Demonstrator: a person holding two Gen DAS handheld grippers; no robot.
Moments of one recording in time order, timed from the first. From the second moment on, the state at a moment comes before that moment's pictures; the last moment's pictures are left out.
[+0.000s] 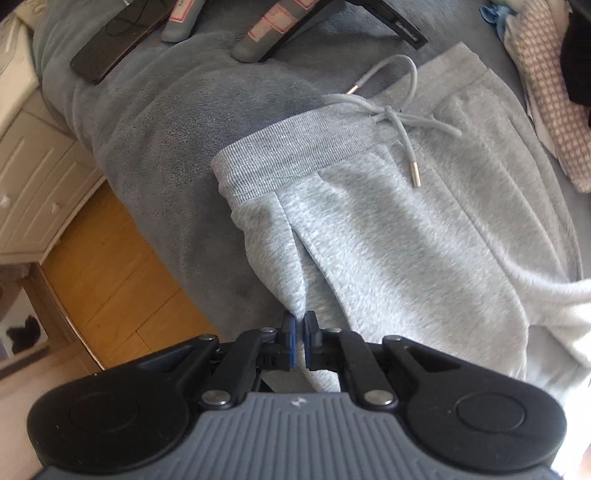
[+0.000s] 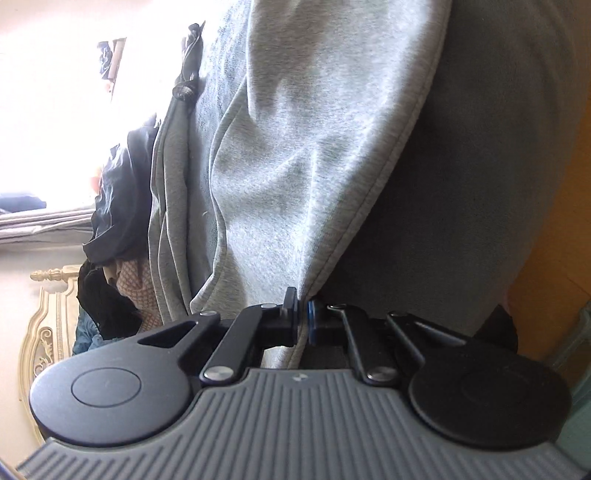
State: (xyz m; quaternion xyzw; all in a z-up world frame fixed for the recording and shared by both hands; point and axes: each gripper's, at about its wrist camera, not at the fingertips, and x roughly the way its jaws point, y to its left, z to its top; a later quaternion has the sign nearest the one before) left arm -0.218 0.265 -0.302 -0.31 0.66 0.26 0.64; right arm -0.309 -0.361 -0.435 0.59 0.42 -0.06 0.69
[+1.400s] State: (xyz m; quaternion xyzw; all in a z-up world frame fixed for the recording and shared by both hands) left arm -0.197 -0.046 -0.301 0.12 0.64 0.00 0.76; right arm -0.299 -0.551 -0.387 0.51 0.40 -0.32 0.69
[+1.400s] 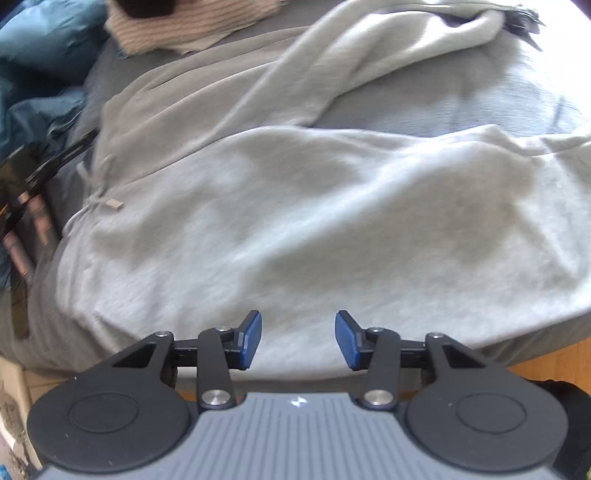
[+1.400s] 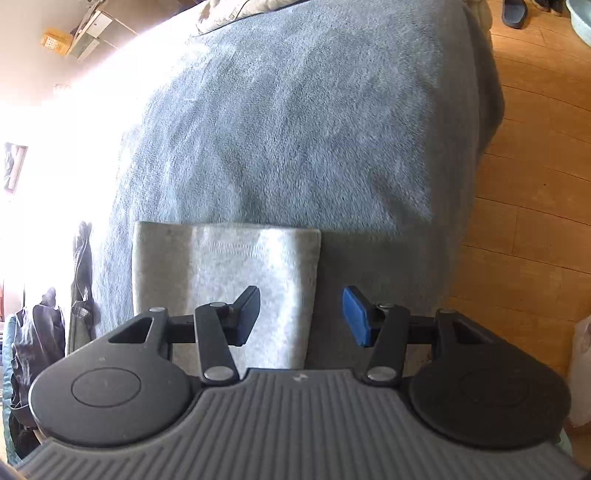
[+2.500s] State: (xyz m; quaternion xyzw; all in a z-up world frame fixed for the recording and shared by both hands) left arm -0.152 -0.238 -0.368 0.12 0.65 -0.03 0.75; right arm -0.301 -0.626 -0.406 0.49 0.49 -0.26 0.68
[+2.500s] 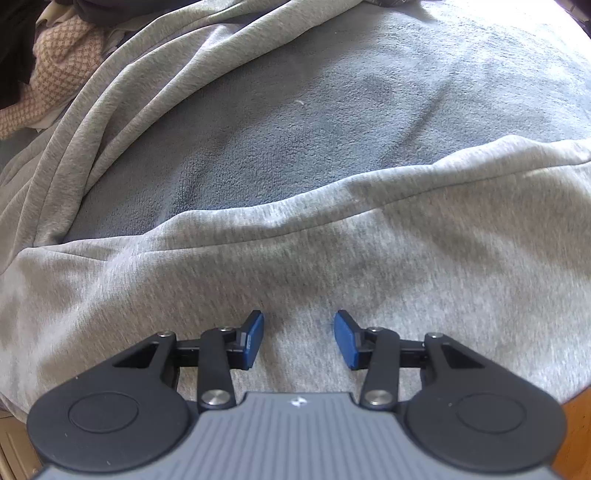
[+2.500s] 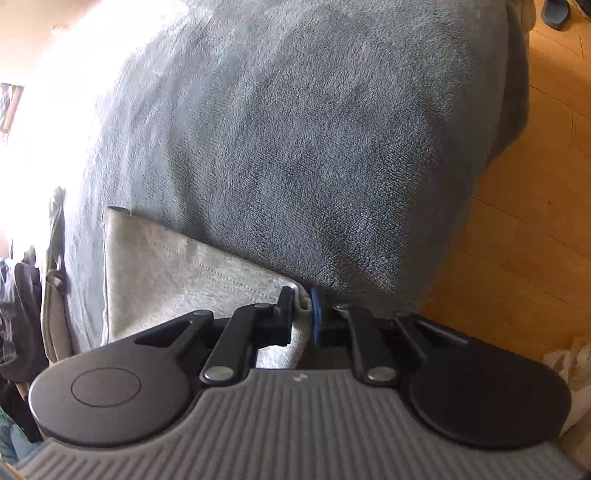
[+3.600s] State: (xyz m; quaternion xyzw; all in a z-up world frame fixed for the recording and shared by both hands) left arm -0.168 -0.245 -0.392 0.16 0.66 0.00 0.74; right arm -0.120 -0.616 -0.396 0.35 0.46 -0.09 0.81
